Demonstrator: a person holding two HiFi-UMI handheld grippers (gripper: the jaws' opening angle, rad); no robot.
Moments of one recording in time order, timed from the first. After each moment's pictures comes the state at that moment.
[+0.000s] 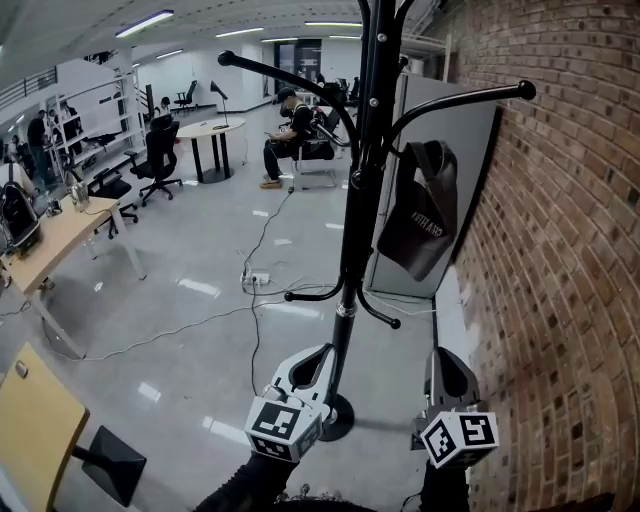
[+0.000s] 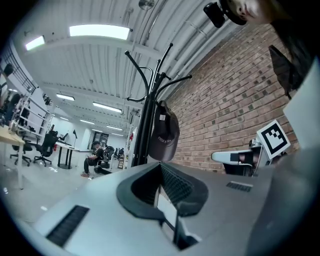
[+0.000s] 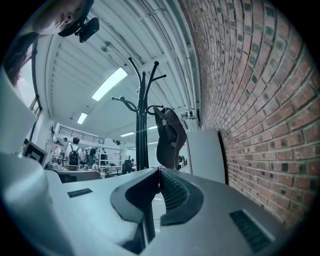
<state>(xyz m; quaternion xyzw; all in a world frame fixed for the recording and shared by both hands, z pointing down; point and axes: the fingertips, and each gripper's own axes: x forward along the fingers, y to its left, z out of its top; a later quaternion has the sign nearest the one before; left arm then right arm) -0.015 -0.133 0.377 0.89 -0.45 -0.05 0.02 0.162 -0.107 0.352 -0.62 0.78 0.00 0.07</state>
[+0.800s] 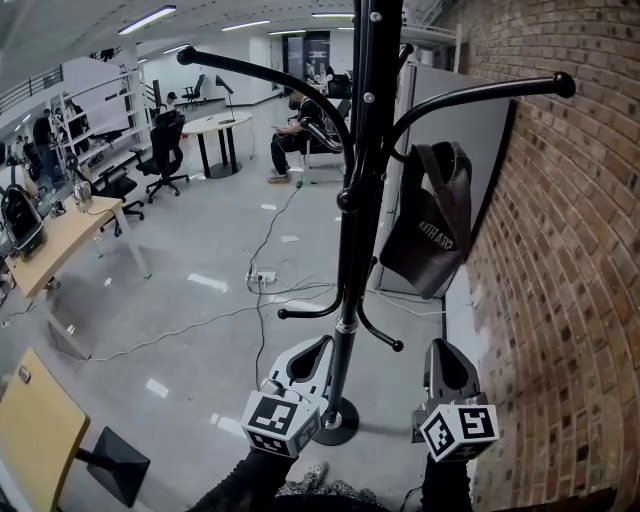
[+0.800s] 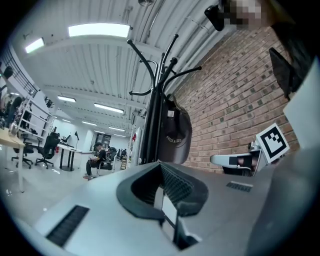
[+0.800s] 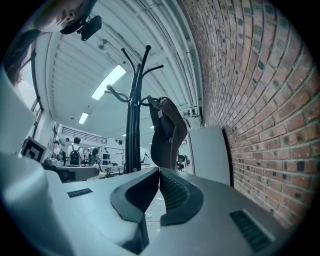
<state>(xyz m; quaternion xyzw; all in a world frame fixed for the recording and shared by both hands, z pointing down) -0.006 -0.199 0.373 0.88 -0.47 -0.05 0.01 0.172 -0.184 0.359 -0.61 0.79 -0.01 0.06</state>
